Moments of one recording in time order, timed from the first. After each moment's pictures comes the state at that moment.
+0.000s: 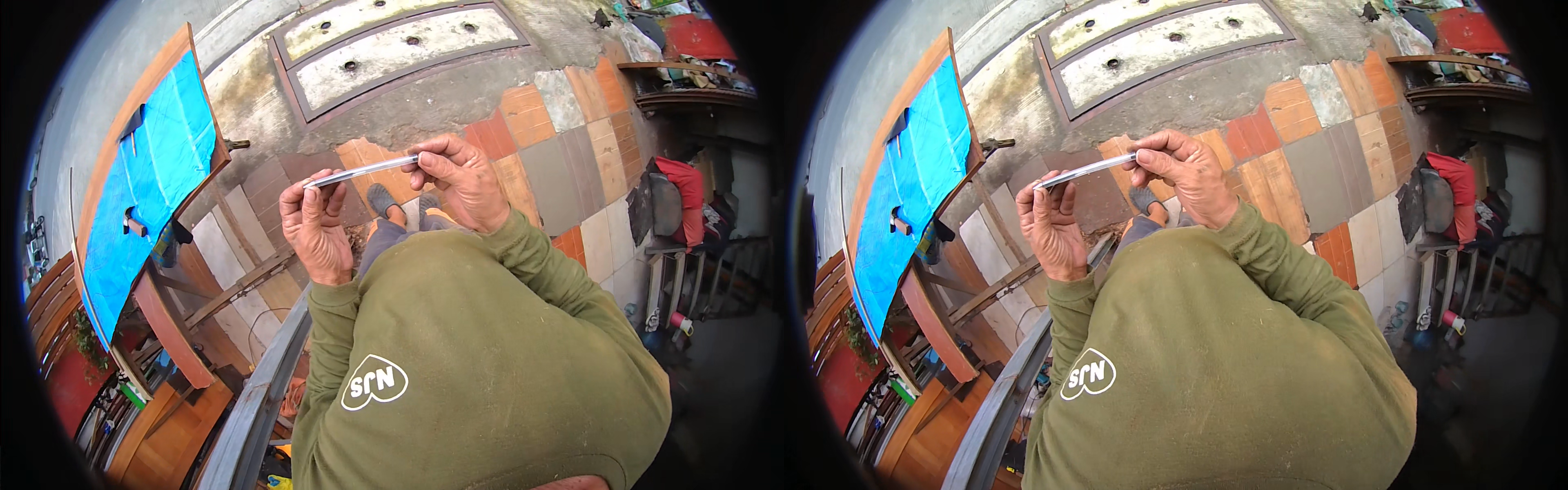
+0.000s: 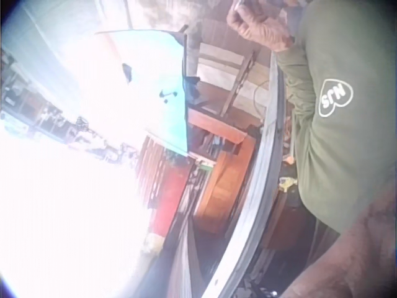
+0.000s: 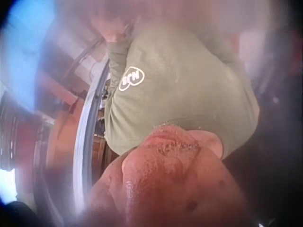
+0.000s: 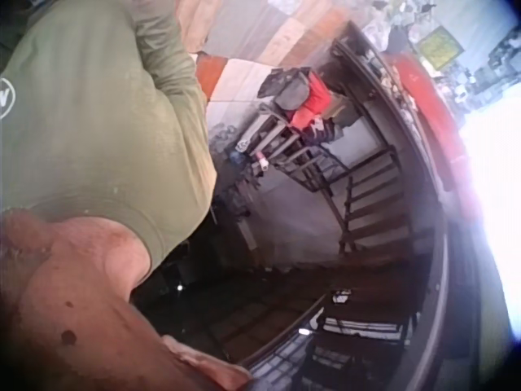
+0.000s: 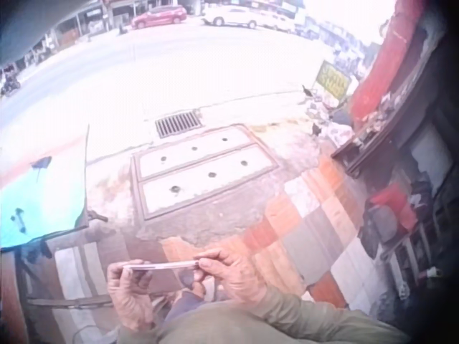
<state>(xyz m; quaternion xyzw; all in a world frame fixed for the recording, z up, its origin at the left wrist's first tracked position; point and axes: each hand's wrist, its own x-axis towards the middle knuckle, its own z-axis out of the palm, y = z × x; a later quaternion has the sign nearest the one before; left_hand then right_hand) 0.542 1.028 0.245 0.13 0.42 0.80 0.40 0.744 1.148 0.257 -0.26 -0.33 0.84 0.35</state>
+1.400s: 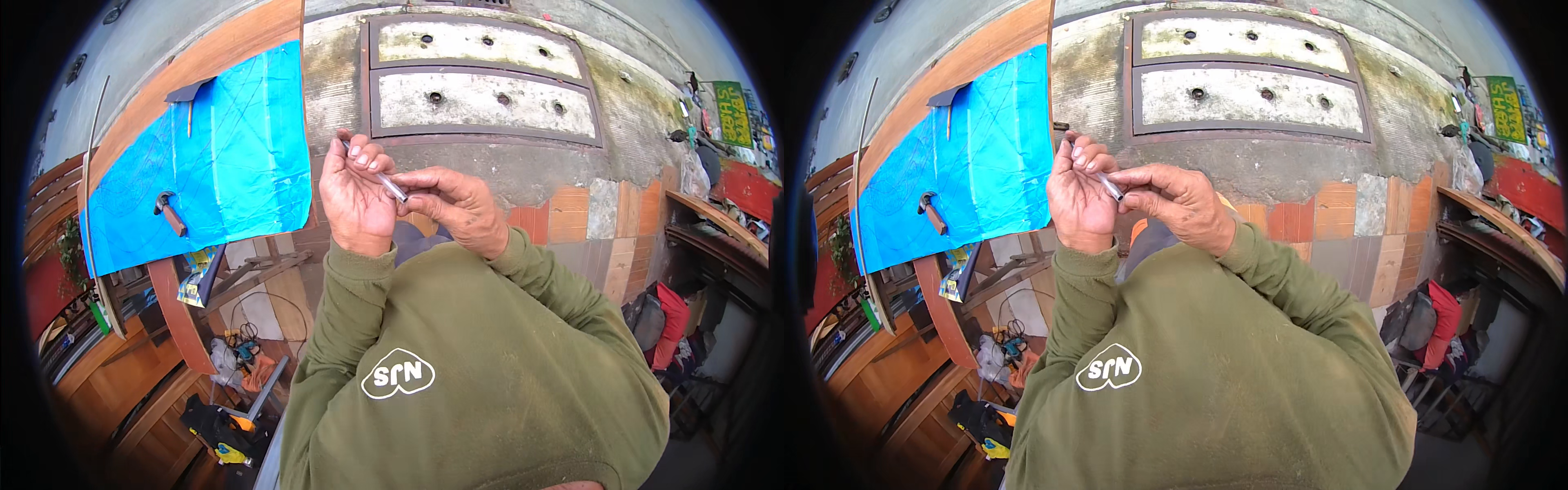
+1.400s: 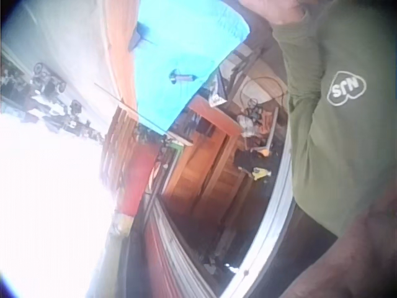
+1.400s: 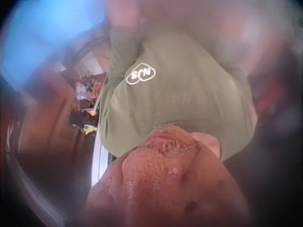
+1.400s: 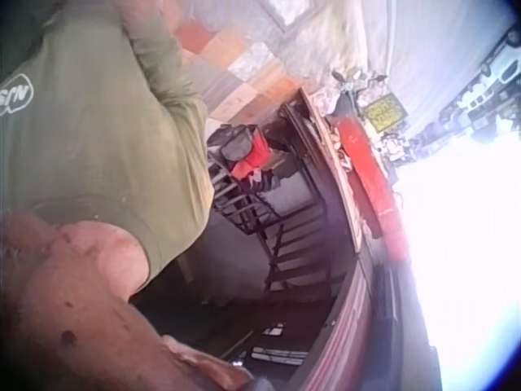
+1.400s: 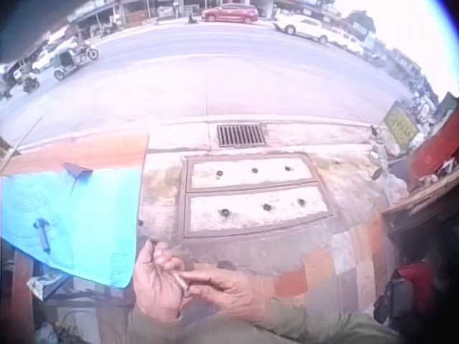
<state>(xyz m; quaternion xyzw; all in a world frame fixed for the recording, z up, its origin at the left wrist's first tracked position) 0.313 1.252 0.262 -0.13 0.09 0.88 0.45 0.472 1.335 0.259 -0.14 -0.51 0.83 0.18</state>
